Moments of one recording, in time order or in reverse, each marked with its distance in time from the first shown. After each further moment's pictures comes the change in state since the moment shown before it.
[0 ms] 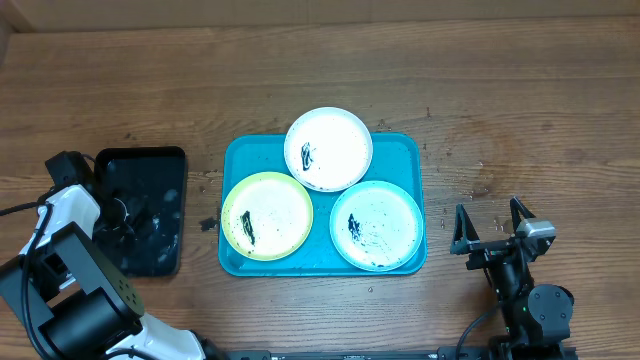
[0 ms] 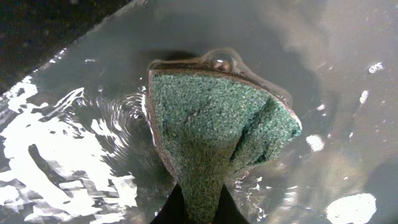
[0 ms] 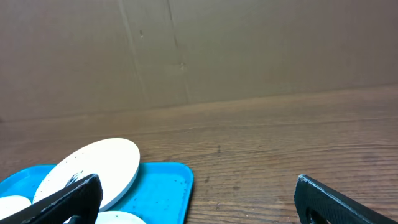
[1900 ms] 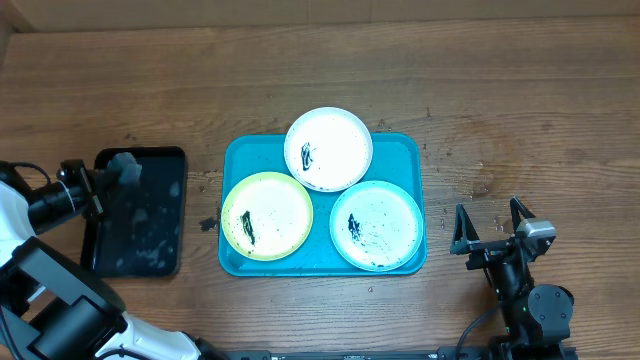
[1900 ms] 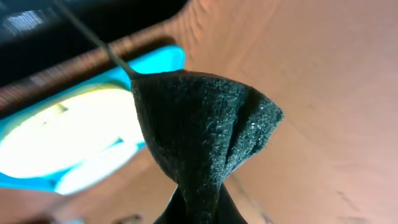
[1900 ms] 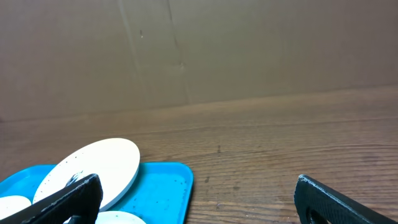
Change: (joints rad) left arm 0.208 0.039 0.356 -0.582 1.012 -0.249; right arm 0.000 0.000 0.000 0.000 -0.001 0.000
